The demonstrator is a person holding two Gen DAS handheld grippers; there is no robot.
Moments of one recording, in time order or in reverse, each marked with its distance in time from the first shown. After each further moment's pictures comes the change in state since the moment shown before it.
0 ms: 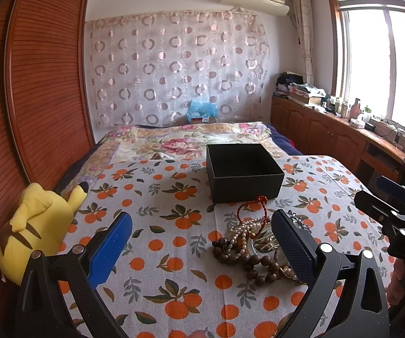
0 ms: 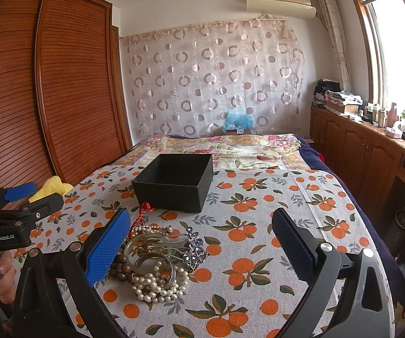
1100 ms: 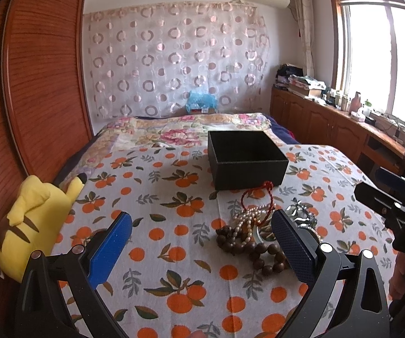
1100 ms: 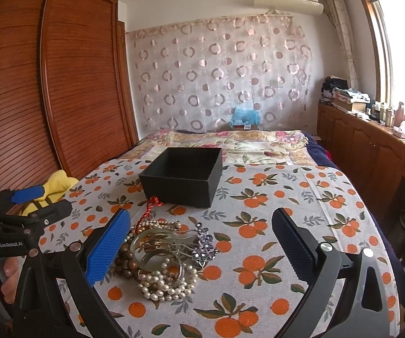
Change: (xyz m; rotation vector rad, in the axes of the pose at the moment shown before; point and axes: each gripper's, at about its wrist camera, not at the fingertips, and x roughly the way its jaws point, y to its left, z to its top) left arm 0.012 0.009 -0.016 0.000 0.048 -0.010; right arm 0.012 0.010 -0.003 -0.014 0.027 0.031
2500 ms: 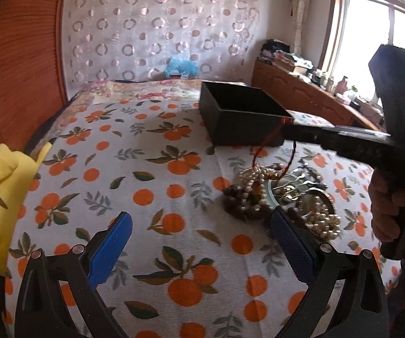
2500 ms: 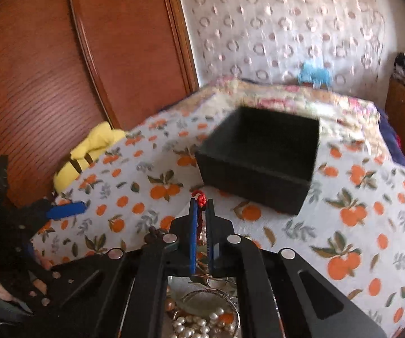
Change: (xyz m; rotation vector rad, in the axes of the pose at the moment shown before) left arm 0.050 0.026 -0.027 -0.032 0.172 -0.165; right arm 0.109 0.040 0.031 -0.110 0.281 0.333
